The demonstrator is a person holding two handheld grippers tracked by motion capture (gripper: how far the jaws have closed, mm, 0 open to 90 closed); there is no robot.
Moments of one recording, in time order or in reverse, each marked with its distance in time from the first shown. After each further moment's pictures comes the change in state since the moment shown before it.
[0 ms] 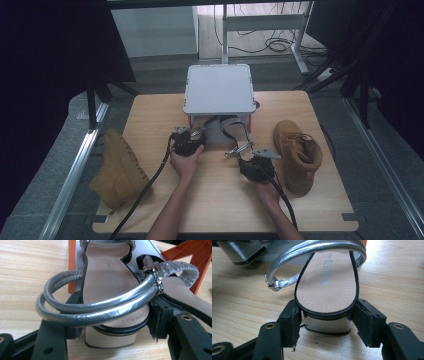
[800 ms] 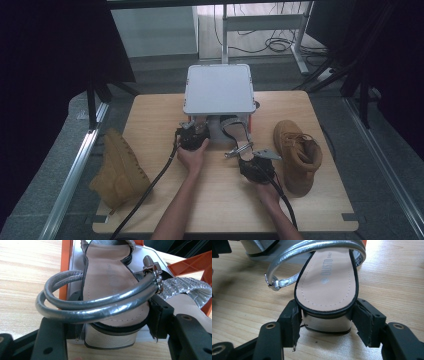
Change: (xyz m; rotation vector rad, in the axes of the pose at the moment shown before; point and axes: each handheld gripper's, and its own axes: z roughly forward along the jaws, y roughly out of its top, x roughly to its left) left arm -0.011 0.008 0.027 -0.049 0.052 -0.018; right arm 0.000 -0.002 0.000 -0.003 -0.002 0.002
